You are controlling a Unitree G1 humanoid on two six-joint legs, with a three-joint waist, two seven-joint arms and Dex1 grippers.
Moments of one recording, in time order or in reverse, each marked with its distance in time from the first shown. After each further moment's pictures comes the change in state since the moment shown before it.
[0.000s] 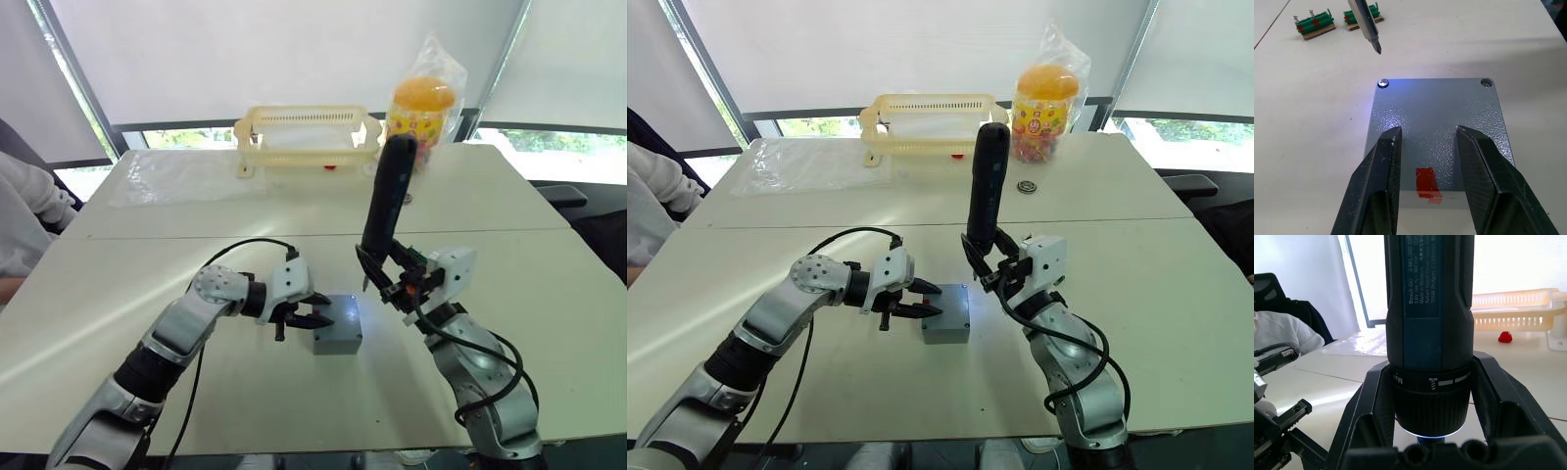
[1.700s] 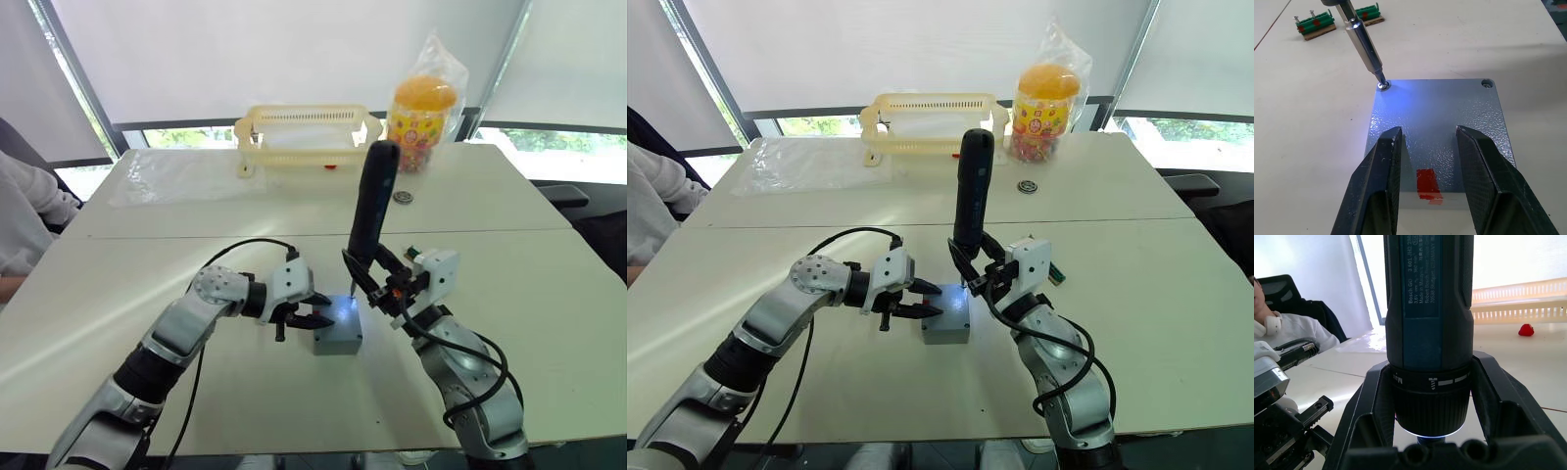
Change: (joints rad) left arm 0.004 0.001 0.000 -0.010 0.000 0.001 0.002; right arm -0.002 0.036 0.041 0.020 -0.013 -0.007 0.005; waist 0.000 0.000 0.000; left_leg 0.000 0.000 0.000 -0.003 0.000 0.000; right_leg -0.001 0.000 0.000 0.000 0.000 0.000
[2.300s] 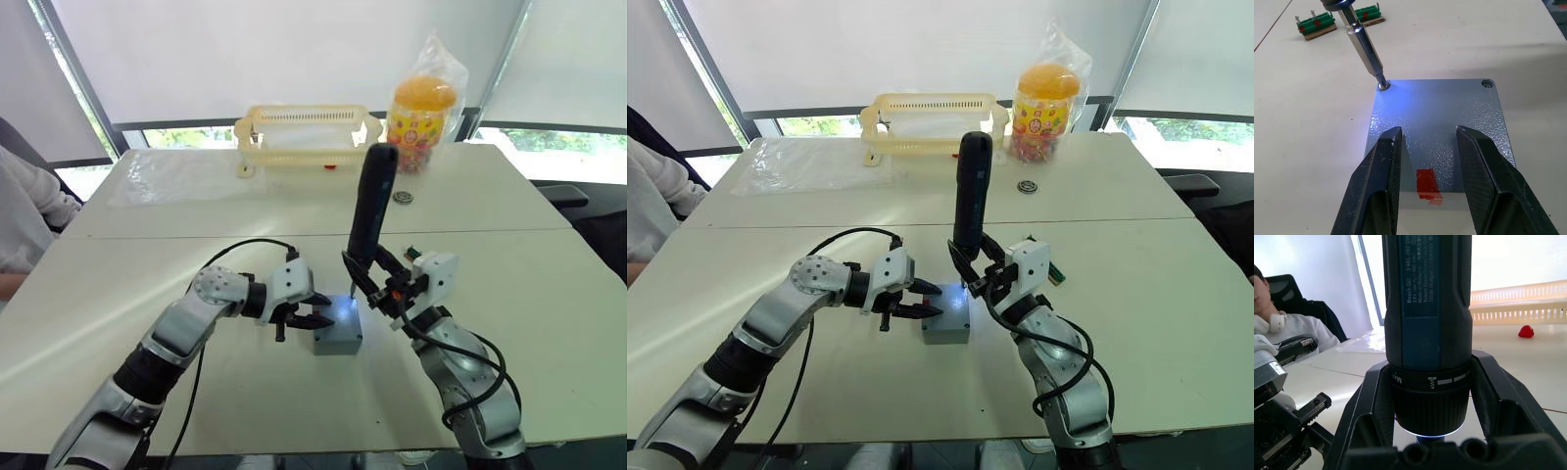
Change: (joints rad) left arm 0.004 0.000 0.000 -0.005 0.000 0.000 0.002; right arm 0.005 0.000 0.002 0.048 -0.022 -0.071 0.025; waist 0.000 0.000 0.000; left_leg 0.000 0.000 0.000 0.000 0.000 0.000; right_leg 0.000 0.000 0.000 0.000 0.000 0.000
